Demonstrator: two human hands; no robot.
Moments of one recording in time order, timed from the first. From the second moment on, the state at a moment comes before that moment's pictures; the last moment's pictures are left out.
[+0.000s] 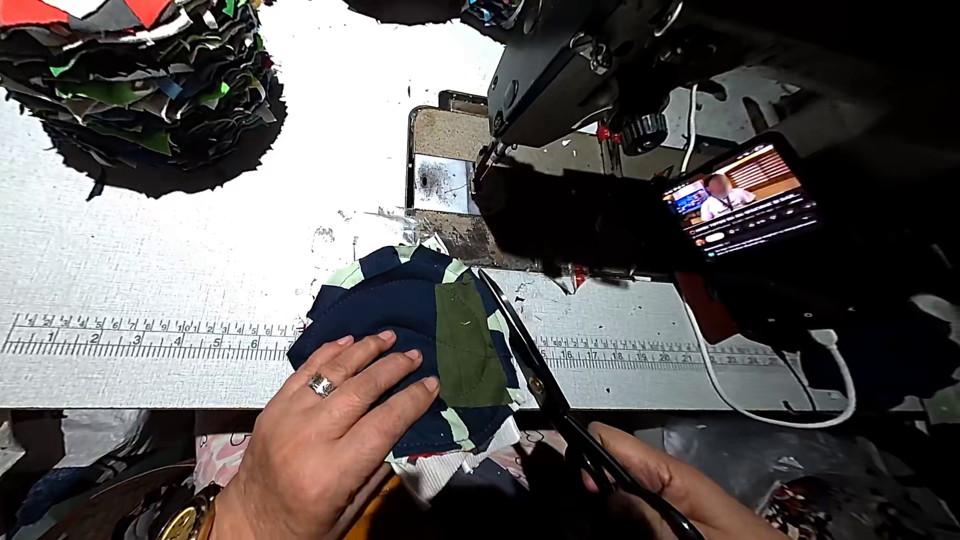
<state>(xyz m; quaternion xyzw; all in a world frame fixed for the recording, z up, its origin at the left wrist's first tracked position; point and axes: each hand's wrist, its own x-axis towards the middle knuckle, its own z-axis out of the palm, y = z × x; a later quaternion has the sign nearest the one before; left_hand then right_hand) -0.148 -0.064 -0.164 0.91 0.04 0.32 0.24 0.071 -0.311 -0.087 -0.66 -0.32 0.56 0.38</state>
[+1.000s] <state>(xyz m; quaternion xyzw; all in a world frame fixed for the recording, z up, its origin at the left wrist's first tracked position) -0.156 -0.041 -0.156 0.92 -0.01 0.28 0.27 0.084 -0.320 -0.093 -0.62 -0.35 0.59 0.37</state>
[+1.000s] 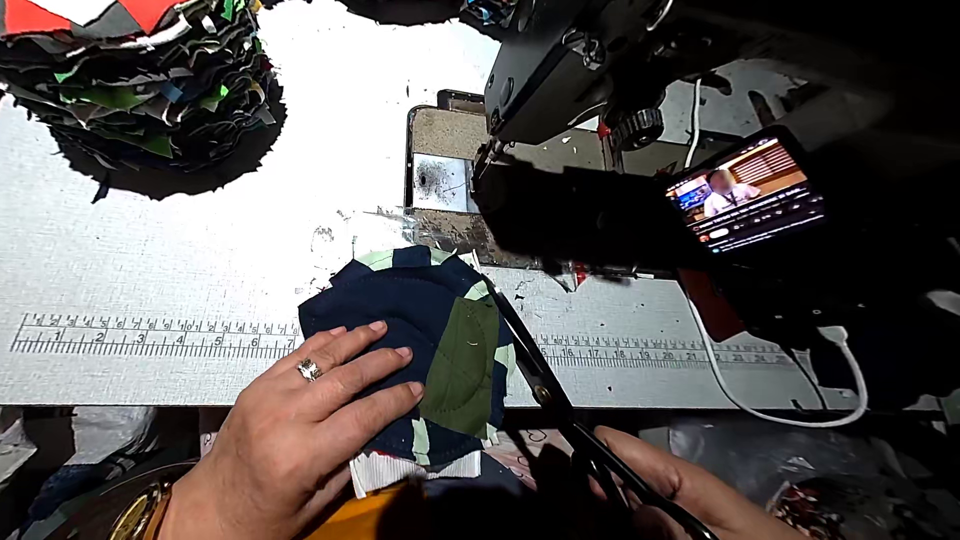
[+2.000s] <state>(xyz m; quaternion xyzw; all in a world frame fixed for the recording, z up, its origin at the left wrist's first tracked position) -0.155 -0.040 -0.158 0.91 -0.02 0.30 0.28 0.099 -0.318 -0.098 -0.59 -0.38 0.63 0.33</state>
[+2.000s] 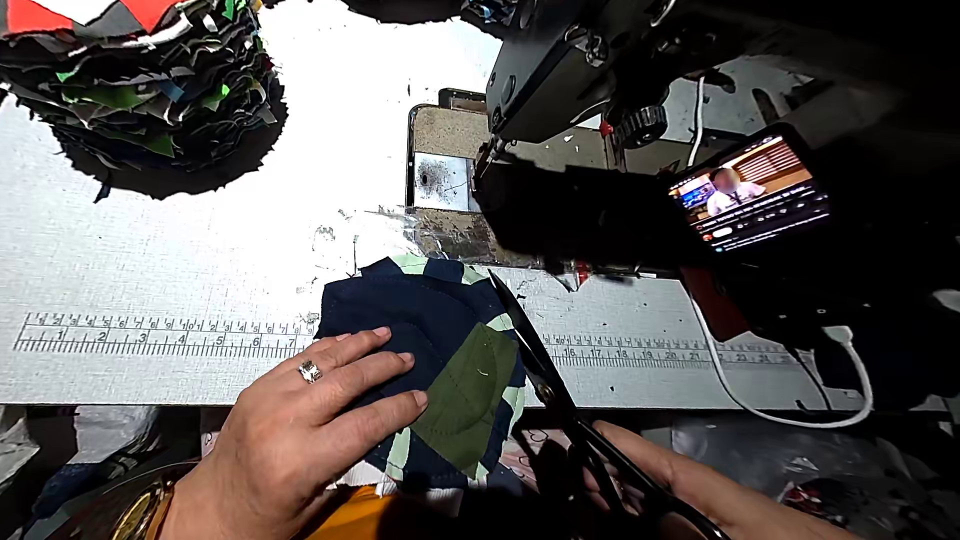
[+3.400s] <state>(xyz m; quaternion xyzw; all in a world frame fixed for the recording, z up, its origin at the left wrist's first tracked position) -0.151 -0.047 -0.150 0.95 -0.03 0.26 0.17 0.085 -0.323 -0.090 -0.65 -0.38 0.58 0.31</state>
